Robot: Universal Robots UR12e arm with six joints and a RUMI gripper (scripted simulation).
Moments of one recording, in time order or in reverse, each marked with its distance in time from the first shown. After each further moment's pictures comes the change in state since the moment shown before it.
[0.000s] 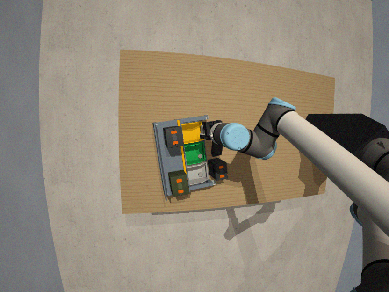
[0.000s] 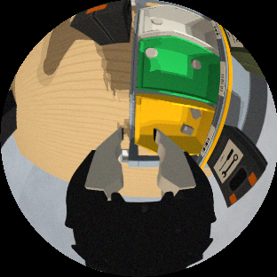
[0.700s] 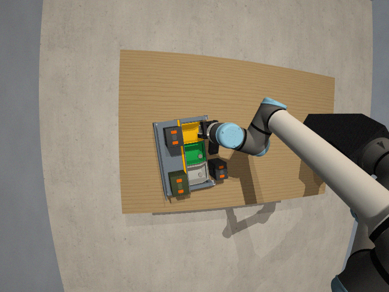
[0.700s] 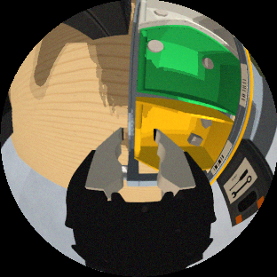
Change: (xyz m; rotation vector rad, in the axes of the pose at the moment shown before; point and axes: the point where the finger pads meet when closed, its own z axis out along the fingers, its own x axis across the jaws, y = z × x) arm 0.000 0.000 0.045 0.000 0.000 0.000
